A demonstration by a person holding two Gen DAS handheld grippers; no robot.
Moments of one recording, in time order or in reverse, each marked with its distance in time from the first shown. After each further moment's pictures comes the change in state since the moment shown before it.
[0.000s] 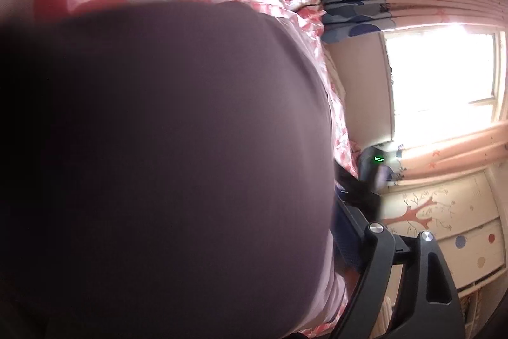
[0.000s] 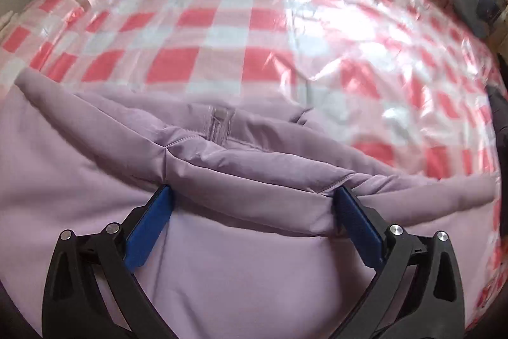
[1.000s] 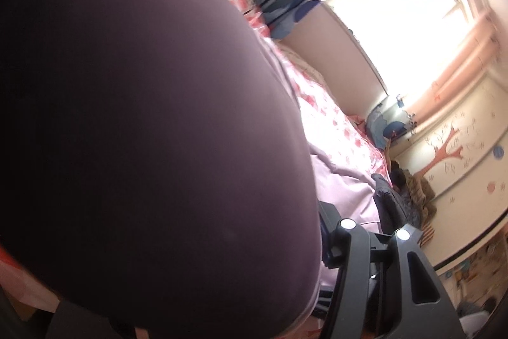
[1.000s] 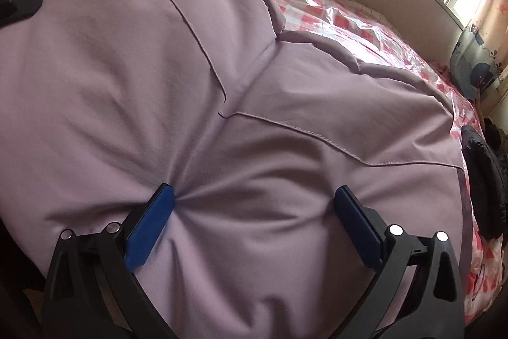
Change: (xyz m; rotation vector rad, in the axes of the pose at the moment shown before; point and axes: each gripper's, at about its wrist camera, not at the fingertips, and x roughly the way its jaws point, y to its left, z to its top) left arm -0.034 -0.046 -0.049 0.442 -0.113 0.078; right arm -0.100 0.045 -0.203 -0.292 -0.248 -0.054
